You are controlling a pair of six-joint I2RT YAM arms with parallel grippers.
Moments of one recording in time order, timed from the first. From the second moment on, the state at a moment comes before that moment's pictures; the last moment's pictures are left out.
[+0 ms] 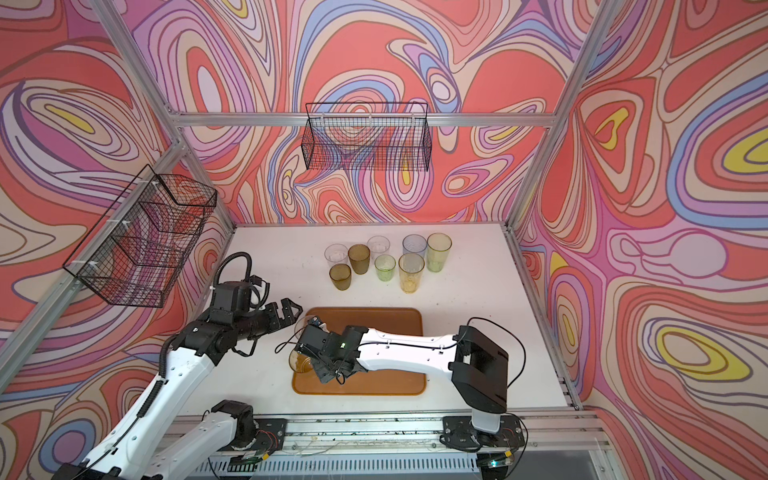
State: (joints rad) left arm -0.20 0.91 0.79 -0.72 0.23 -0.58; right arm 1.25 1.80 1.39 -0.73 0.13 0.62
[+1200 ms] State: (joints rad) left arm -0.20 0.91 0.79 -0.72 0.22 -0.58; right arm 1.25 1.81 1.42 -0.75 0.12 0.62
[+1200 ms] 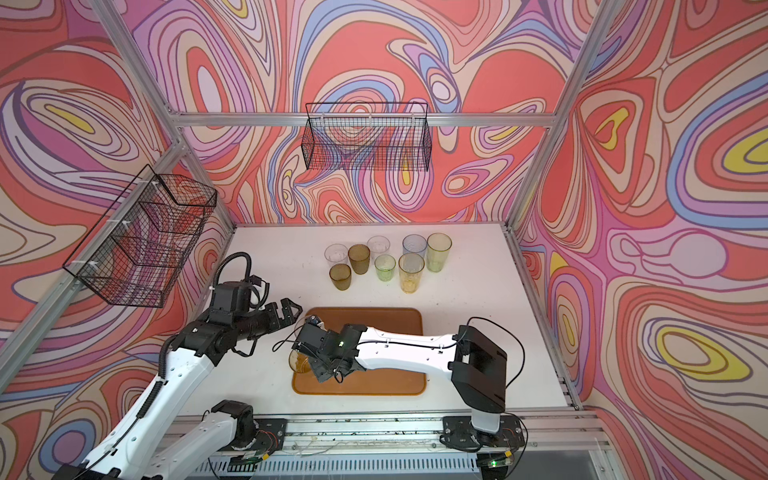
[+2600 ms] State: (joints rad) left arm -0.27 1.03 0.97 -0.76 0.17 -0.59; right arm 1.18 1.20 1.00 -0.53 0.36 0.71
